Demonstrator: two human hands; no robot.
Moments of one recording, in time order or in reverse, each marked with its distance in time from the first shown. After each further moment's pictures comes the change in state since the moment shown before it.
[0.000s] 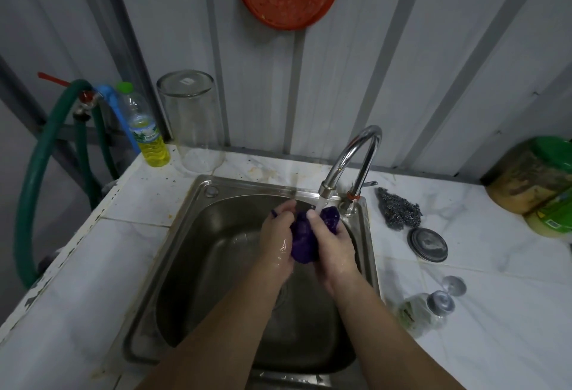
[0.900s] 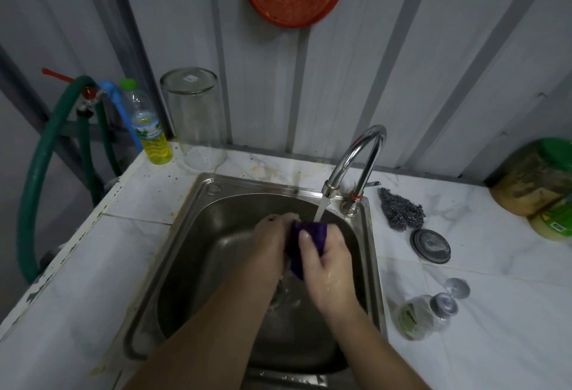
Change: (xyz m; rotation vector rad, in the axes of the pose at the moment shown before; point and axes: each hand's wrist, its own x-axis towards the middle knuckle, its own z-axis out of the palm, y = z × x) left_hand 0.024 0.009 -0.008 0.297 0.121 -0.271; right_hand -0.038 0.011 0.002 -0.775 -0.035 -0.630
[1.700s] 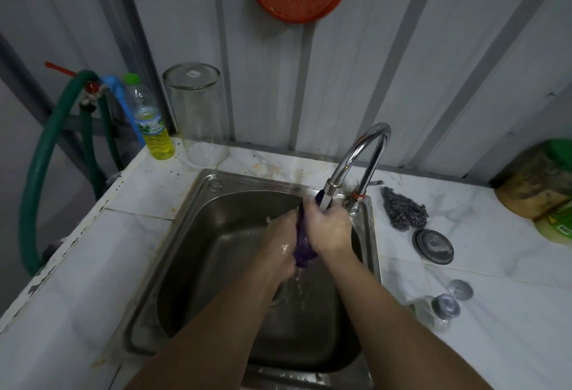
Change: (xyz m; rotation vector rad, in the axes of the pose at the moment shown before) left_hand -0.006 -0.018 0.010 -0.187 -0.131 0.033; right_hand 0.069 -0.004 0.008 -0.038 0.047 0.378
